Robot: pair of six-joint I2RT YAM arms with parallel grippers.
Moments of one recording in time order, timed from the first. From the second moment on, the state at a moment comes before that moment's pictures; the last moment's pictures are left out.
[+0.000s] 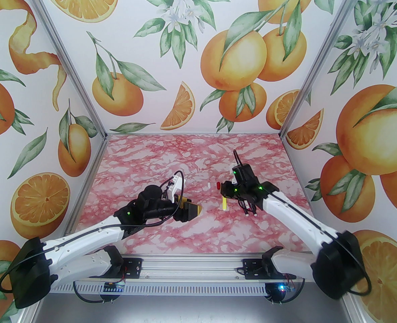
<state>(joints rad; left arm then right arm) -0.86 1.12 0.58 0.20 0.41 -0.70 0.47 1.18 0.85 -0.51 -0.18 0.61</state>
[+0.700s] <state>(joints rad) -0.86 1.24 0.64 0.50 0.49 -0.90 0.58 0.98 0.80 -0.16 -0.38 0.90</state>
